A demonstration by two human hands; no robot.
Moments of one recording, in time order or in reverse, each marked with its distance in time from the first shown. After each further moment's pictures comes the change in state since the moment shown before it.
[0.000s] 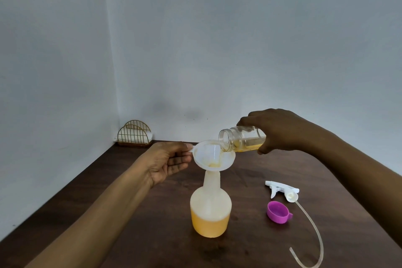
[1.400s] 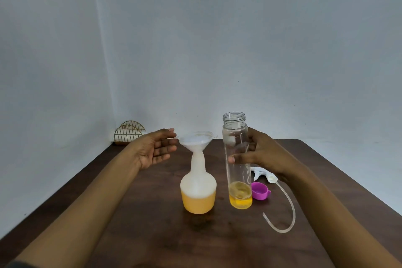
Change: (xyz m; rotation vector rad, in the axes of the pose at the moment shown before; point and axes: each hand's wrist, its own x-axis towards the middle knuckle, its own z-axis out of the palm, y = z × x) left_hand -0.009 0.004 -0.006 0.103 0.011 -0.050; right_hand -0.076 -0.032 0.057 1.348 0.202 0.180
